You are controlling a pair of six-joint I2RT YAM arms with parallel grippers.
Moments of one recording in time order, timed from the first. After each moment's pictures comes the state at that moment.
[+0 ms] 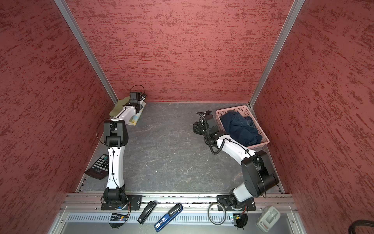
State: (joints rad) left arm 0.01 2.50 2.18 -0.35 -0.50 0.73; right arm 0.44 1.52 0.98 -0.07 -0.03 0.64
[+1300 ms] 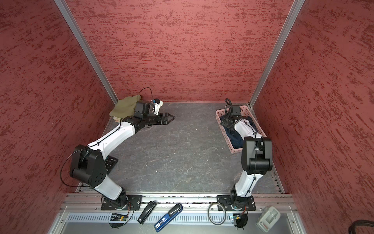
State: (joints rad) left arm -0.34 1.62 1.28 -0.29 0.45 -0.36; right arm -0.04 1.80 1.29 -0.49 0.00 0.51
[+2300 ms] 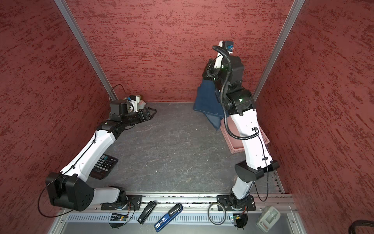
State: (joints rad) left arm -0.14 1.32 1.21 -0.40 0.40 -0.50; right arm 0.44 1.77 2.52 -0.67 0.20 0.25
